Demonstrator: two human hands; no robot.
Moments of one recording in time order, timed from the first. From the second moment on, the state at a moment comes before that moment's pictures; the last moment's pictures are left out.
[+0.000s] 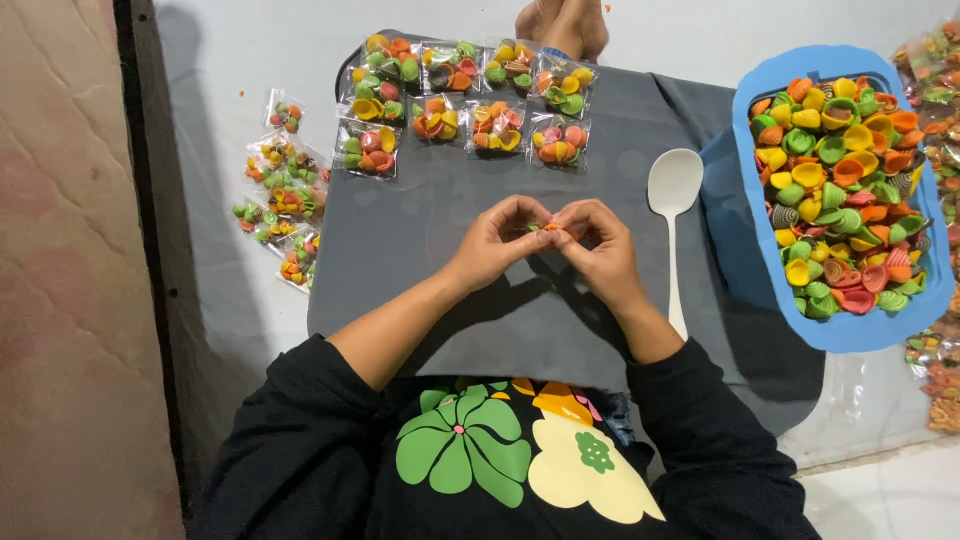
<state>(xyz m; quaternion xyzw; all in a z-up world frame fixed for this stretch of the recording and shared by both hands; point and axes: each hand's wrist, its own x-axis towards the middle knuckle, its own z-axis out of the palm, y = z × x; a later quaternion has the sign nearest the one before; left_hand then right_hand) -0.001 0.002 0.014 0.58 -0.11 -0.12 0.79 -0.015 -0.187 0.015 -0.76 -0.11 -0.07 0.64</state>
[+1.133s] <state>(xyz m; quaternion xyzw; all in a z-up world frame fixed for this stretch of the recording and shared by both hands) 0.002 0.002 0.002 0.61 -0.07 -0.09 0.79 -0.014 -0.179 0.023 -0.71 -0.06 -0.04 0.70</state>
